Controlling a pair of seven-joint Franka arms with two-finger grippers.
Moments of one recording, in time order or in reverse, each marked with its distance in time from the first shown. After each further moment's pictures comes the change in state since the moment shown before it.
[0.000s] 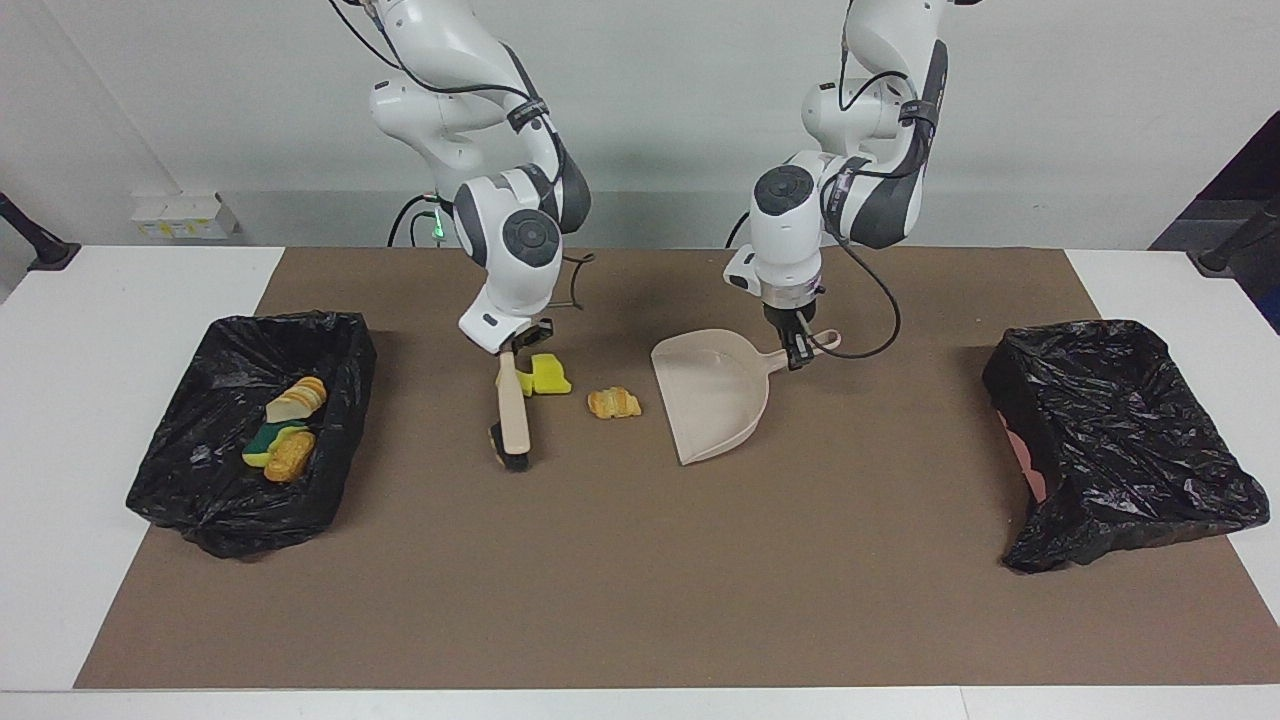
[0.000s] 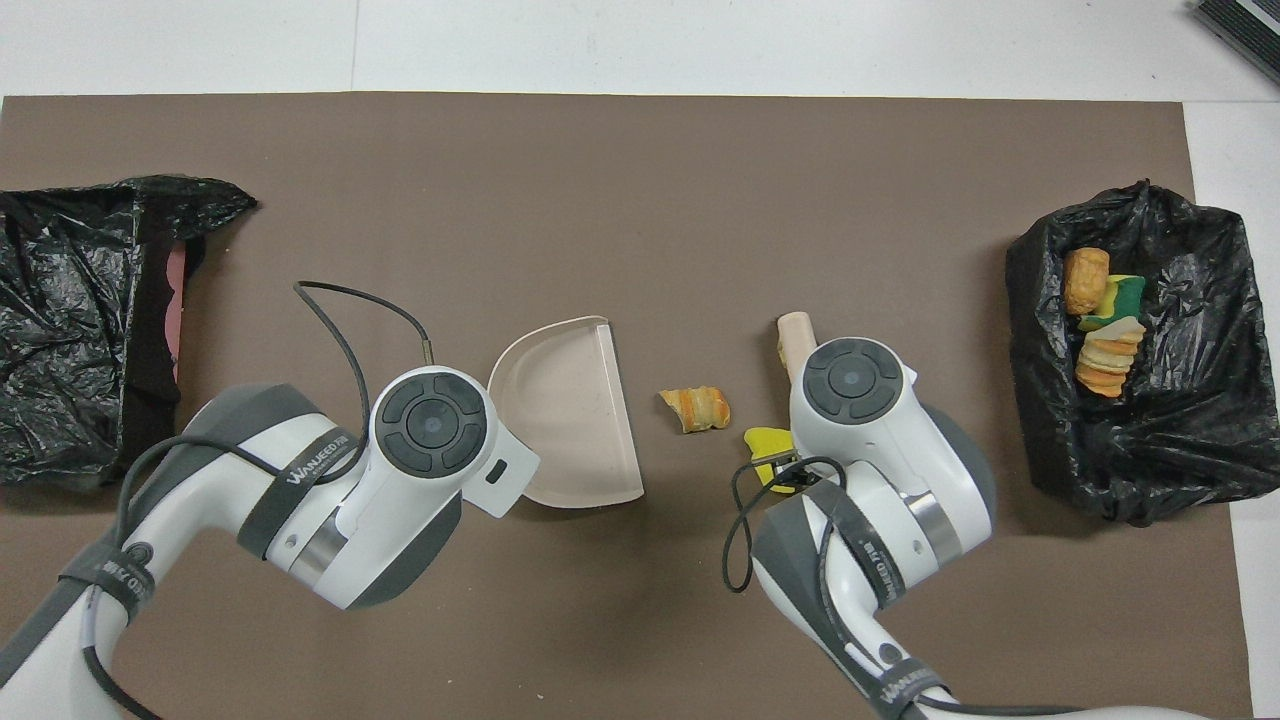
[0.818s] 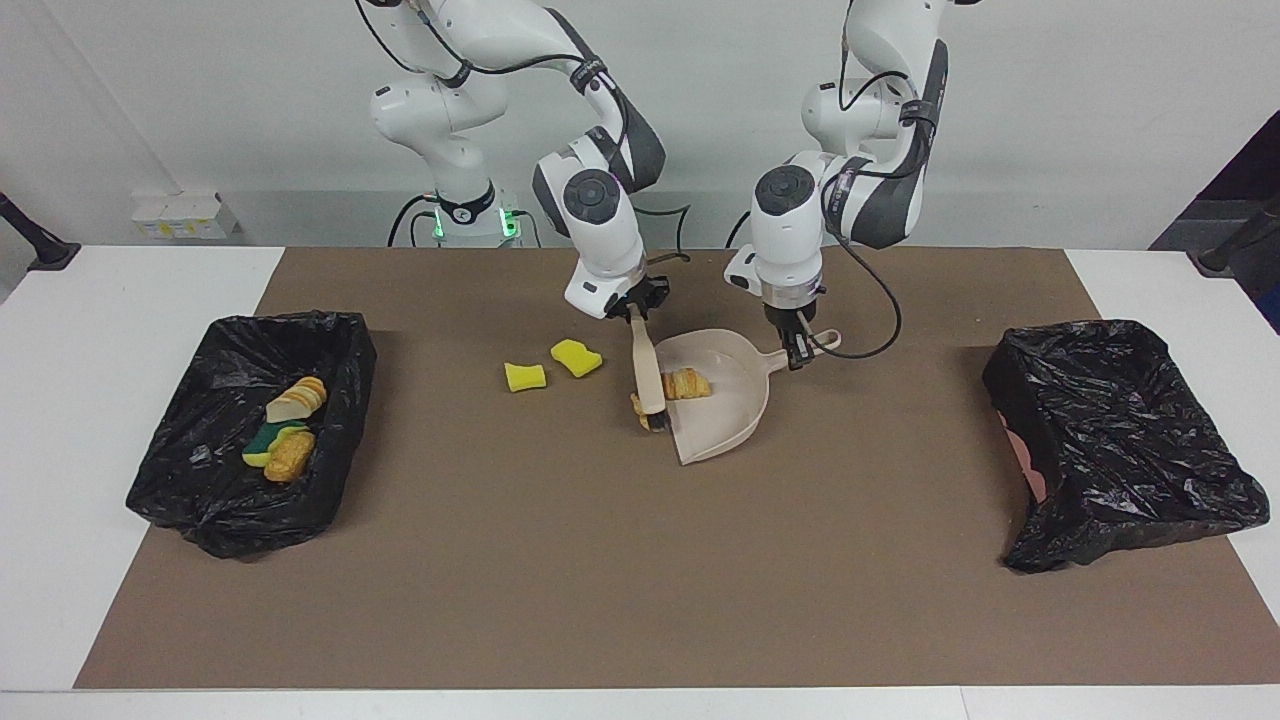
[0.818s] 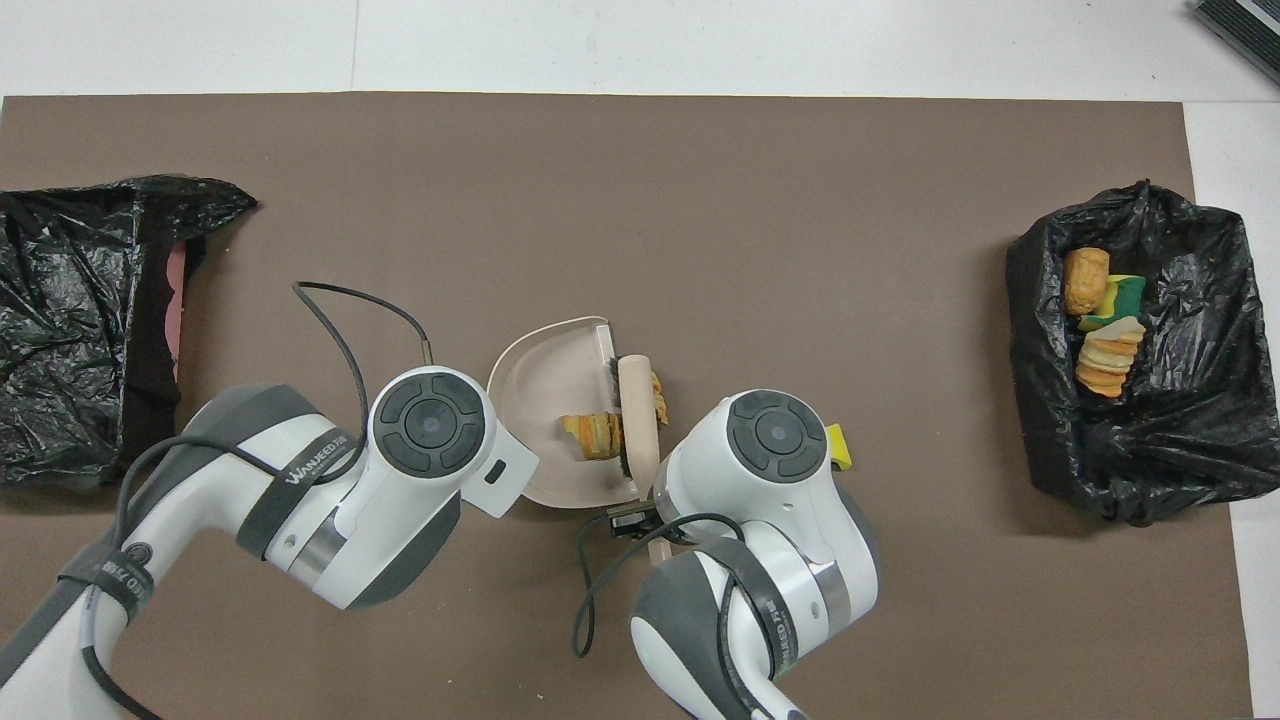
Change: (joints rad) left arm 0.000 -0.001 0.002 -0.004 -0.003 0.003 0.004; right arm 0.180 0.003 0.023 0.038 0.512 0.137 -0.047
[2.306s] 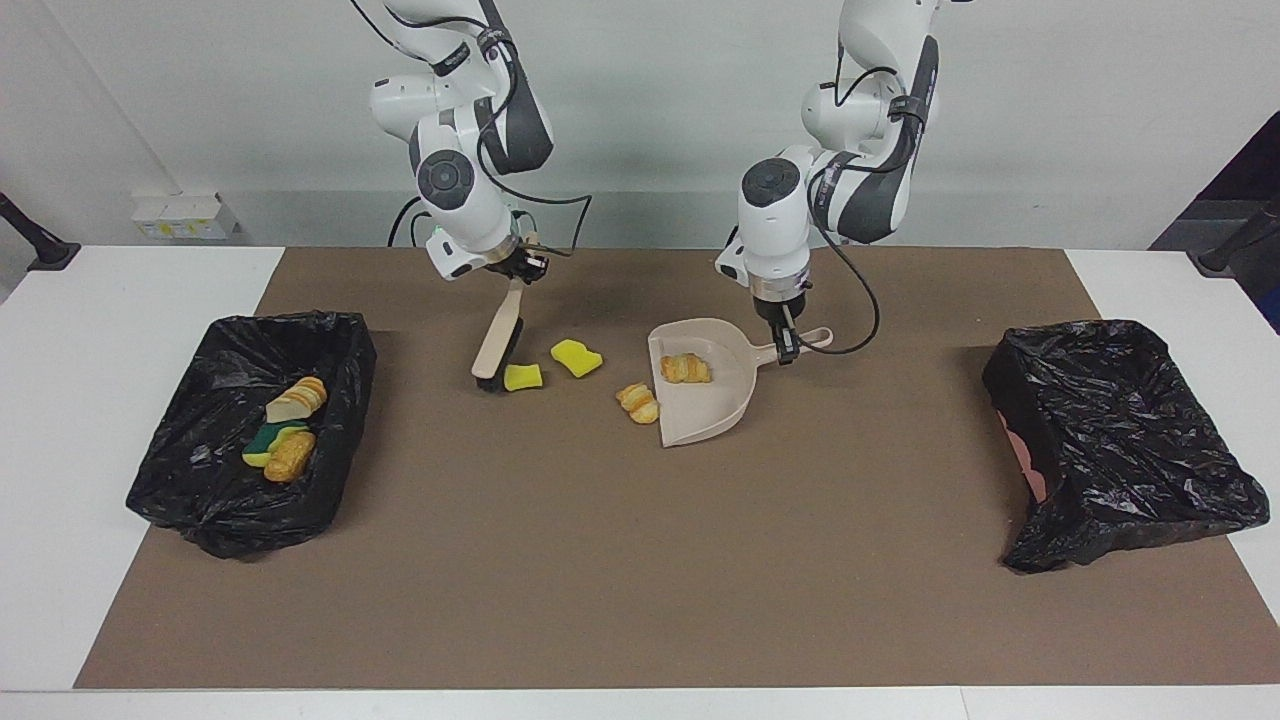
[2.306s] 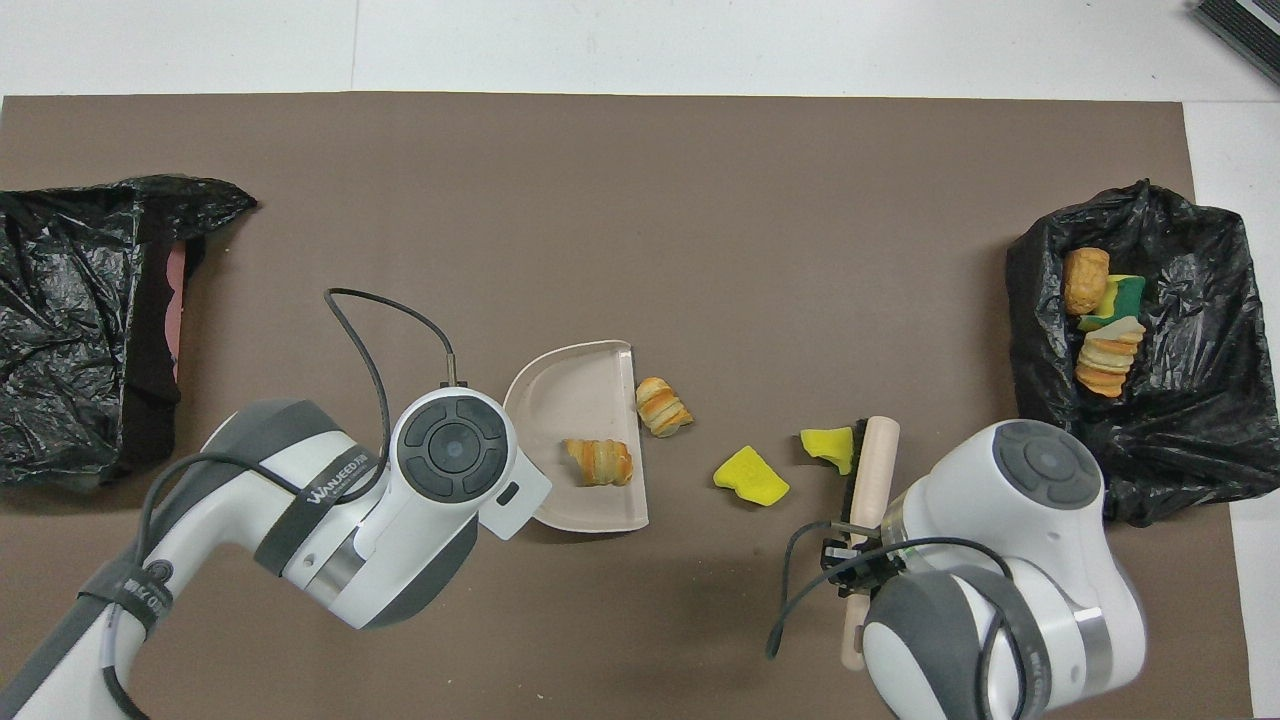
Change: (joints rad) left arm -0.026 -0.018 -0.010 -0.020 0.000 0.006 0.067; right arm -0.305 -0.379 -0.016 -0.378 -0.141 -0.245 0.227
